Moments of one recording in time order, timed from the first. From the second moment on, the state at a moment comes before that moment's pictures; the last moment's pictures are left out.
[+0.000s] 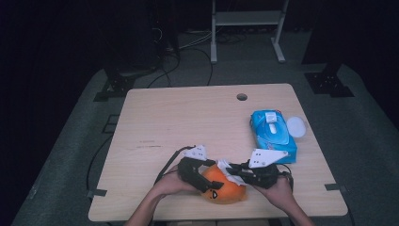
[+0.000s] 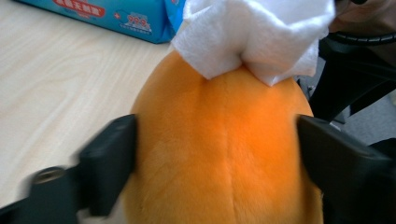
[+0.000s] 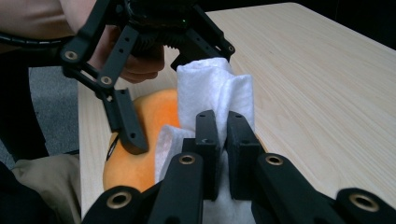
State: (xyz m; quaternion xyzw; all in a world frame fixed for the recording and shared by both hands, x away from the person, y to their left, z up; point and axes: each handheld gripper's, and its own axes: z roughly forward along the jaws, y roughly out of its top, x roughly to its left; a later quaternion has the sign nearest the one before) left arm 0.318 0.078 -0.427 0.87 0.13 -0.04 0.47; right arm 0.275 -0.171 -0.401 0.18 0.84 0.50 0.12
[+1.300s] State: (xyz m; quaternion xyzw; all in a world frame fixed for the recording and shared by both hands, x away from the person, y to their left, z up) left arm 0.334 0.096 -0.440 0.84 0.18 0.05 0.52; right arm 0.282 -0.158 -0.409 0.18 0.85 0.47 0.16
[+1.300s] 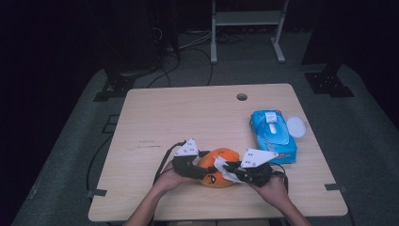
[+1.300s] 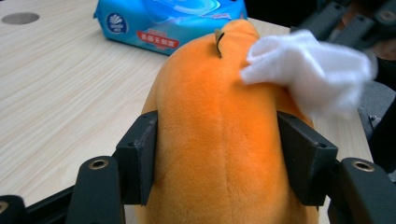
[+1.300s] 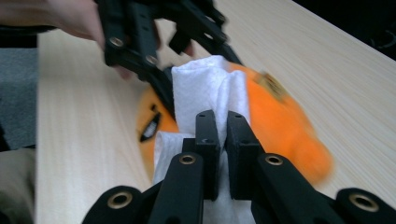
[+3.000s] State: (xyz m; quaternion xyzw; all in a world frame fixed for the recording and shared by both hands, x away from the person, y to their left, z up) left arm 0.308 0.072 -0.432 0.86 0.05 0.10 0.50; right arm 0.294 -0.191 -0.396 0.23 0.82 0.52 0.13
